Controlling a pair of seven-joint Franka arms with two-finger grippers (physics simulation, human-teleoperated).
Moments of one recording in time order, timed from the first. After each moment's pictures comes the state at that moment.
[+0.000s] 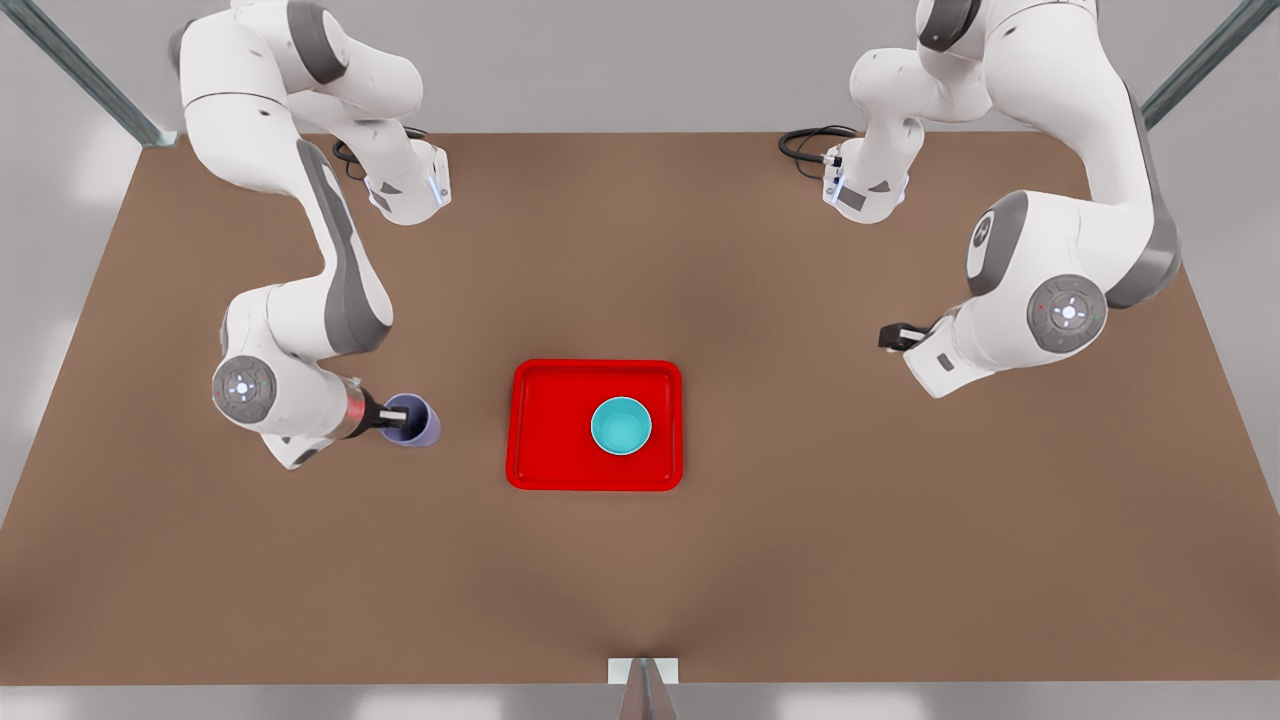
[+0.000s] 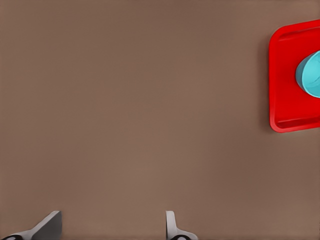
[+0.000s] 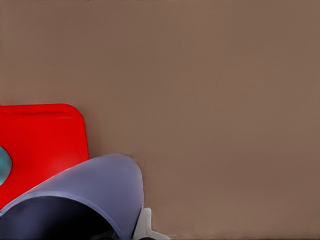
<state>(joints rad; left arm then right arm) -0.21 0.29 0.00 -1.36 -0.02 1.35 -0.02 0.05 0.44 0.19 -1.48 0.04 1.73 0.27</state>
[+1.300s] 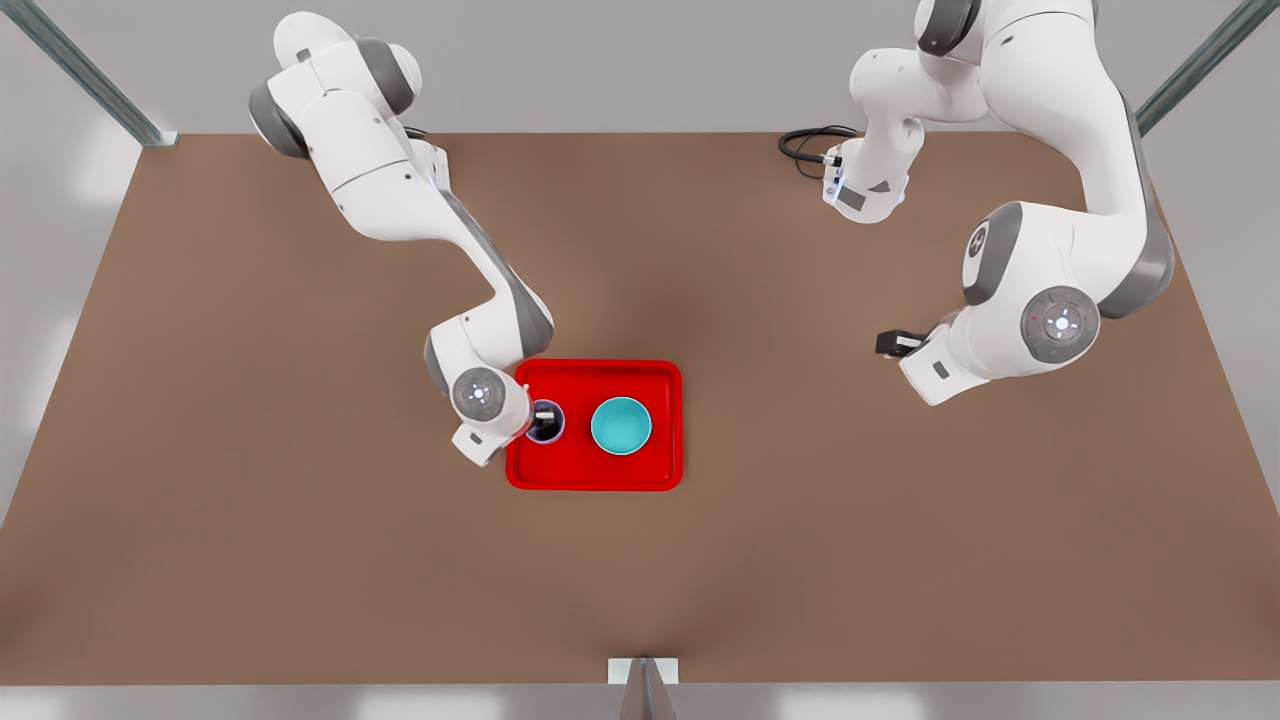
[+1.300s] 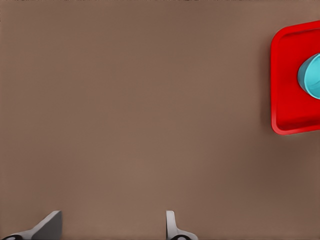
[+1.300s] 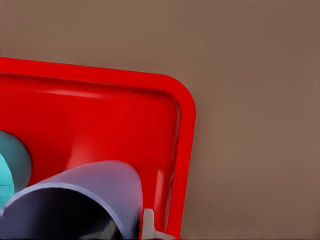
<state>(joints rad) -0.21 0.31 0.00 -1.36 -0.02 1.36 -0.01 0.38 0.63 0.12 -1.57 0.01 2.04 0.39</state>
